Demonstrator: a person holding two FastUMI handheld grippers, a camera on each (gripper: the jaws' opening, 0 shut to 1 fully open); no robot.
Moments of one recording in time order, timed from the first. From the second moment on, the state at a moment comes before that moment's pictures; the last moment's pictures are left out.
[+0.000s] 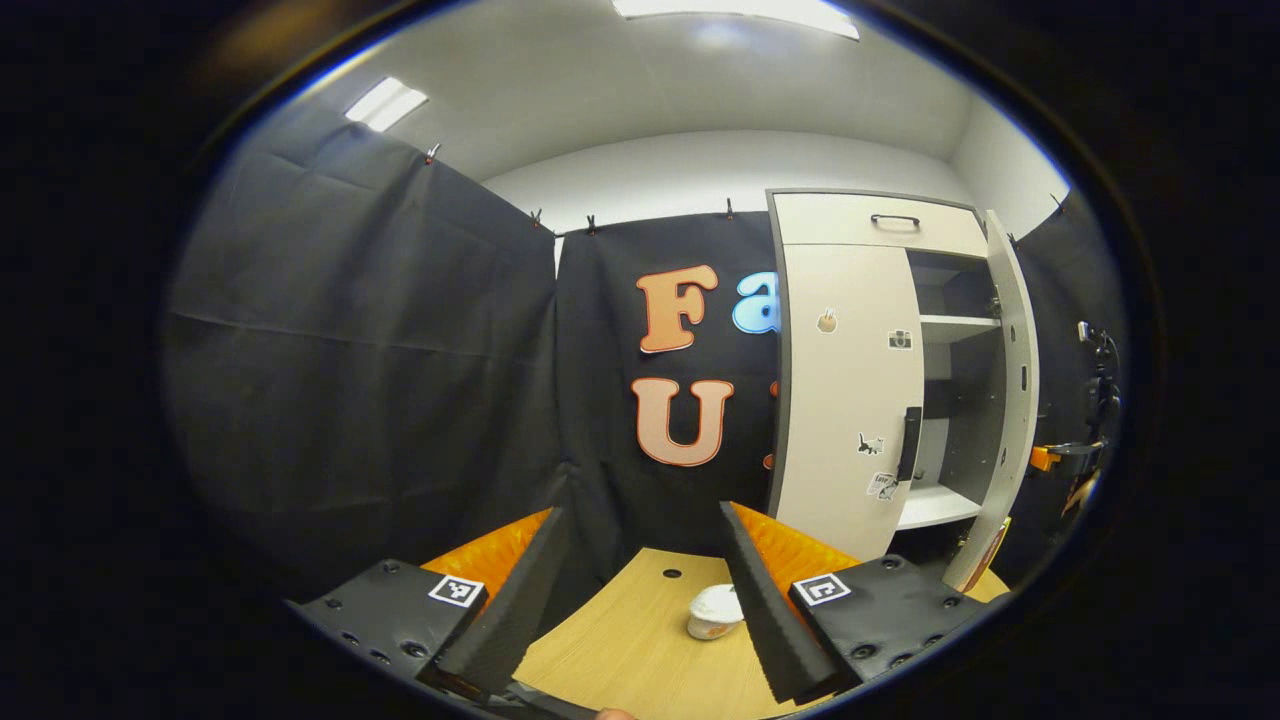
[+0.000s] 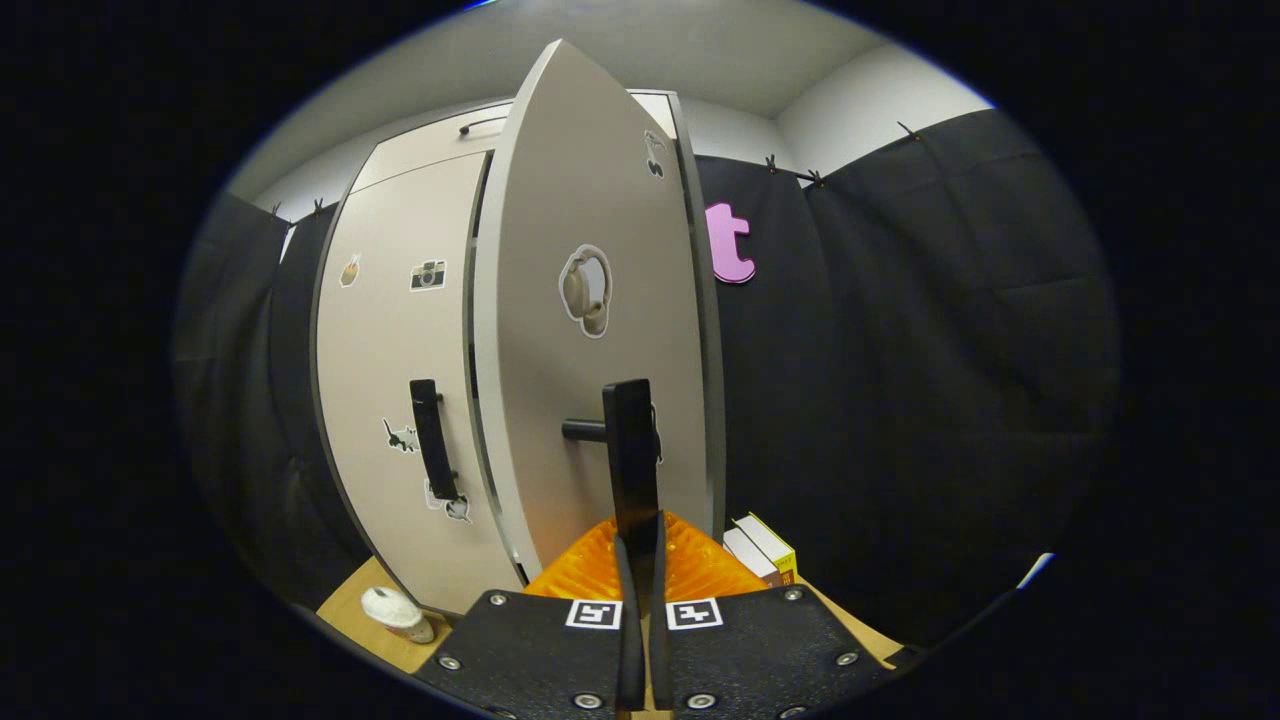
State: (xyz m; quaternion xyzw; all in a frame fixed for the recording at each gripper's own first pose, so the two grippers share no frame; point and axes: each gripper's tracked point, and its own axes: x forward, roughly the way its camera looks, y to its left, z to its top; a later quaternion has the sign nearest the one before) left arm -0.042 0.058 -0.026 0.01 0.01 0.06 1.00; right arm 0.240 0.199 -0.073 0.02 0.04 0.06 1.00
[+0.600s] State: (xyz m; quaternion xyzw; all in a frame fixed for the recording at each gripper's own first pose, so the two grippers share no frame) left arm 0.003 -0.037 -0.034 -0.01 0.02 0.01 1.00; right arm 0.246 0.163 -0.072 0.04 0.03 0.05 1.00
